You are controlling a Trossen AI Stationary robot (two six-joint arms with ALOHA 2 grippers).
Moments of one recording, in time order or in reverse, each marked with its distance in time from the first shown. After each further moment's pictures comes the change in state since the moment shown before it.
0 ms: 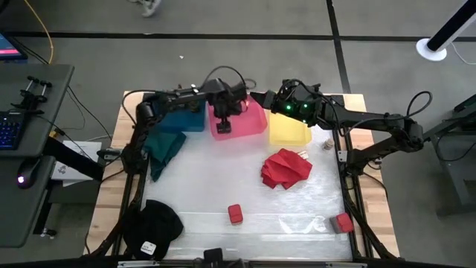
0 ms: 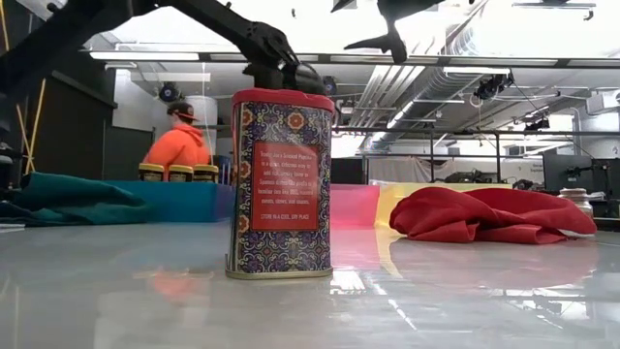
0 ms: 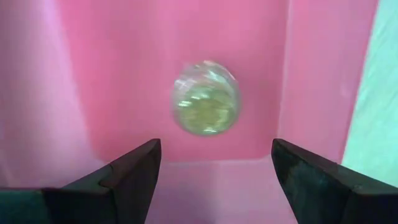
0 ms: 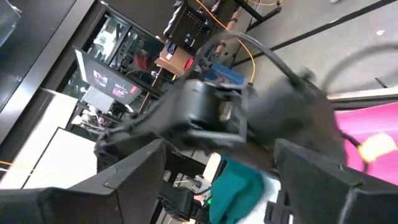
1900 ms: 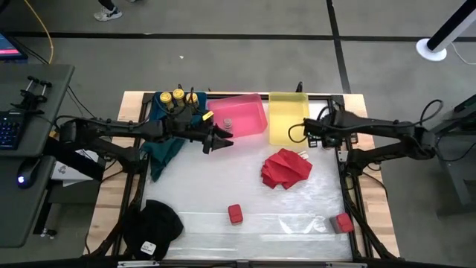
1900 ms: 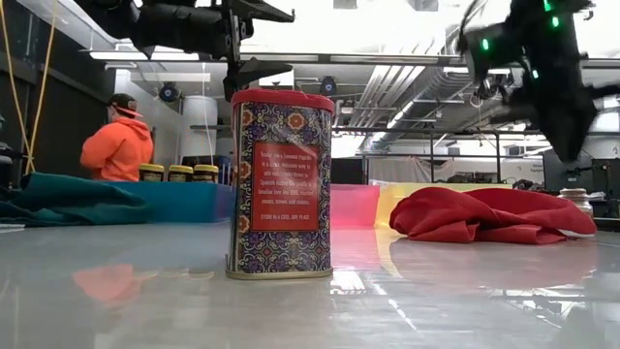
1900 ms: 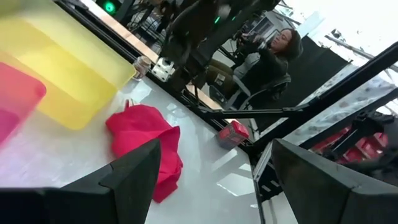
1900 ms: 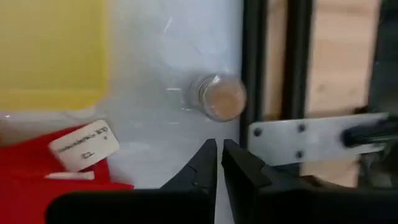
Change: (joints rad) left arm -0.268 -0.875 -1.102 1.568 0.355 -0.996; right arm -0.092 -0.177 -0.286 -1.486 0.013 0.202
